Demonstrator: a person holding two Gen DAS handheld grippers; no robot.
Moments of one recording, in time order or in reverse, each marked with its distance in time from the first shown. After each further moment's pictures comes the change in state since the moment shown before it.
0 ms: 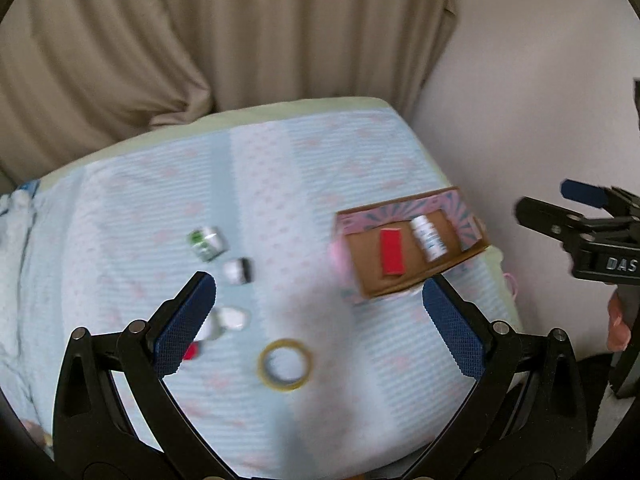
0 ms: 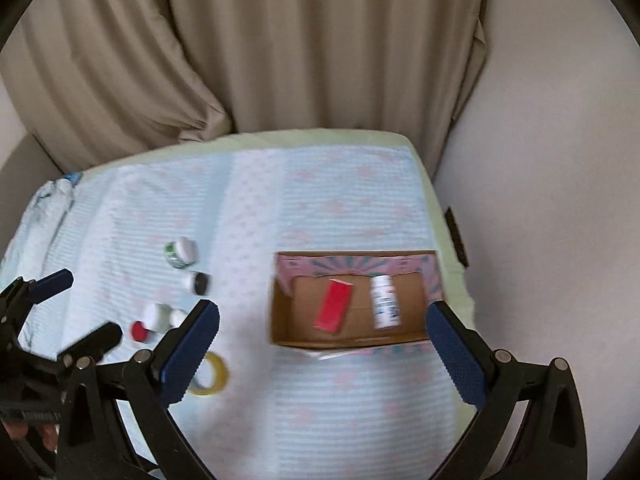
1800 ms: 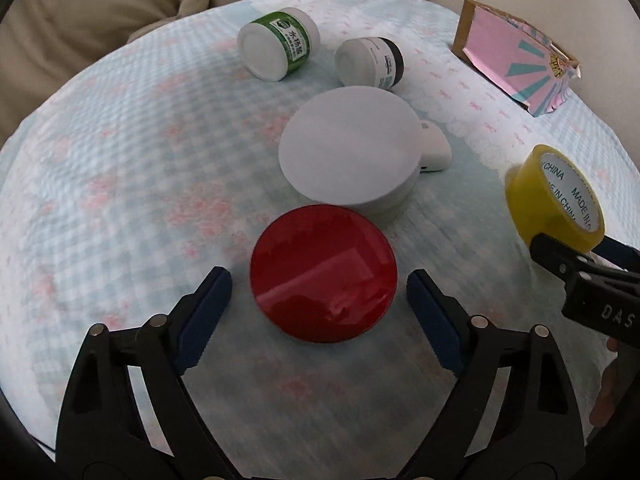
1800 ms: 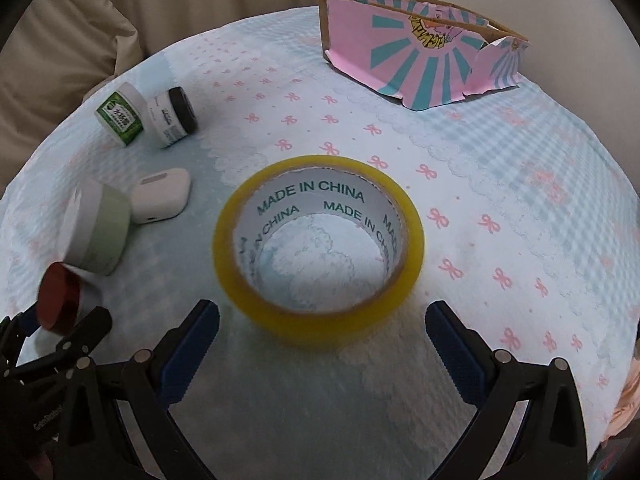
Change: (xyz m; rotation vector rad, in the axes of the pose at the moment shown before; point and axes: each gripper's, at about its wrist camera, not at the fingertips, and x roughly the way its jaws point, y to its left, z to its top) left arm 0.284 0.255 -0.243 0.245 0.035 -0.098; right arm 0.298 0.252 -0.268 0.499 0.031 -0.303
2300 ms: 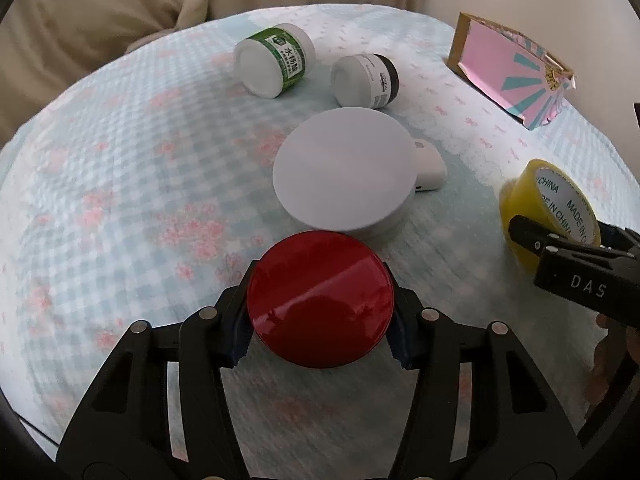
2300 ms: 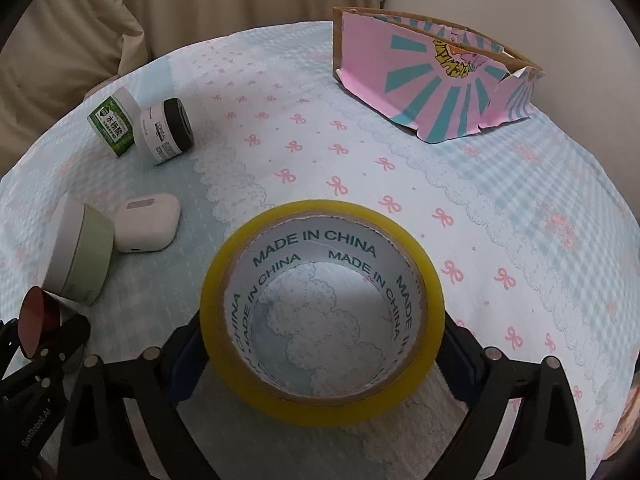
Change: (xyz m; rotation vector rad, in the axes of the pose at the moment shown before) left arm 0.001 -0.001 0.005 0.005 -0.050 -0.013; right arm 0.015 0.007 0.018 -0.056 -0.061 -0.021
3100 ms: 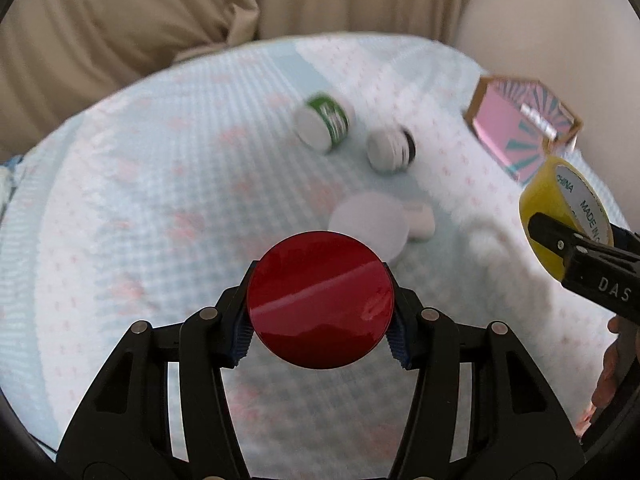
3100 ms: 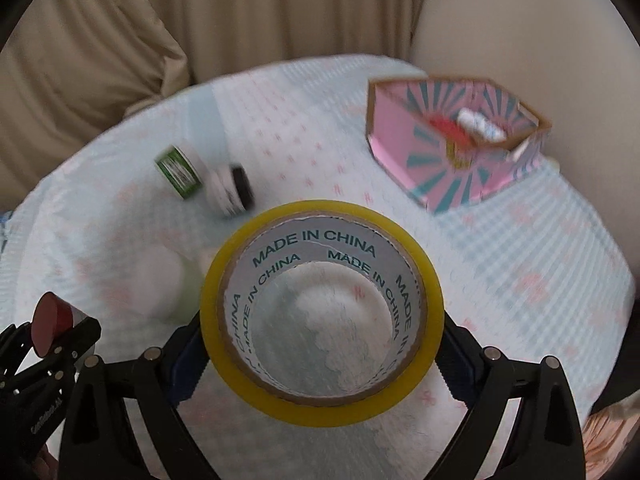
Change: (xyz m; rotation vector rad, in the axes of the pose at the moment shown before) left arm -0.111 0.017 0.043 -0.126 -0.015 0.084; right arm -0.097 0.012 0.048 -0.080 -0.052 0.098
